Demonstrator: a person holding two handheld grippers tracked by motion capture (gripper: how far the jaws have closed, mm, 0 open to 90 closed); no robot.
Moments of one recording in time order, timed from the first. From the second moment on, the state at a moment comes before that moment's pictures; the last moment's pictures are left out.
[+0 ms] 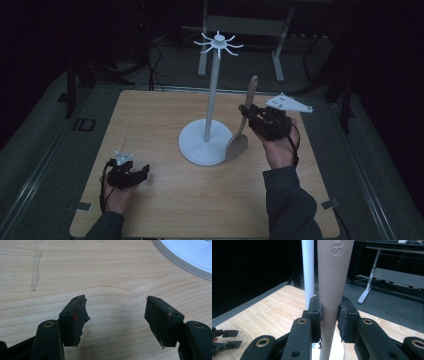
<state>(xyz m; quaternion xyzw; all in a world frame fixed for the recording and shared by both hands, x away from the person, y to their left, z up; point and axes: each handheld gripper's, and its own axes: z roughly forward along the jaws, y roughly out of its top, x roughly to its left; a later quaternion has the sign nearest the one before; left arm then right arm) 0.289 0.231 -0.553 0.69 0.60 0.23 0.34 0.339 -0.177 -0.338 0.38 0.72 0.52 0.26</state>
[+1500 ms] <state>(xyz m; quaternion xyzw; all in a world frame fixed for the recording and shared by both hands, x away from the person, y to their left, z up) 0.289 0.232 -0.553 0.69 0.60 0.22 0.34 0.364 -0.158 -0.305 0.36 0.74 0.51 0.25</state>
